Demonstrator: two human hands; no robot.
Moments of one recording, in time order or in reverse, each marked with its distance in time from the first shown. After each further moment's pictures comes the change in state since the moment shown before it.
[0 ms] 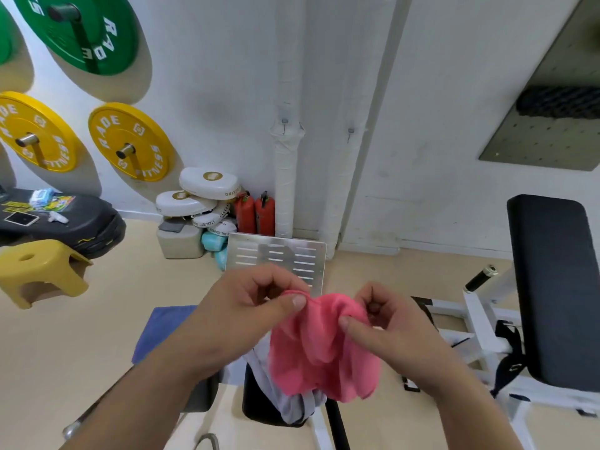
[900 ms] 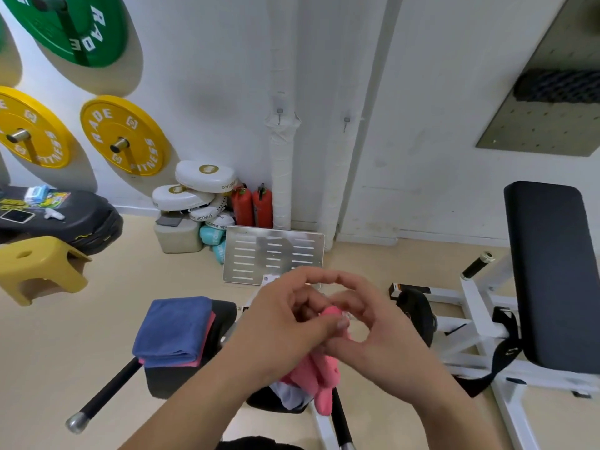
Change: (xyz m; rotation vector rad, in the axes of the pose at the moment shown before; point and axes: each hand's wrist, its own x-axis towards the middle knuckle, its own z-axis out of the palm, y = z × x) left_hand -0.006 -0.013 0.056 -0.062 -0.027 -0.048; right_hand -0.023 -0.002 0.022 -0.137 -0.021 0.057
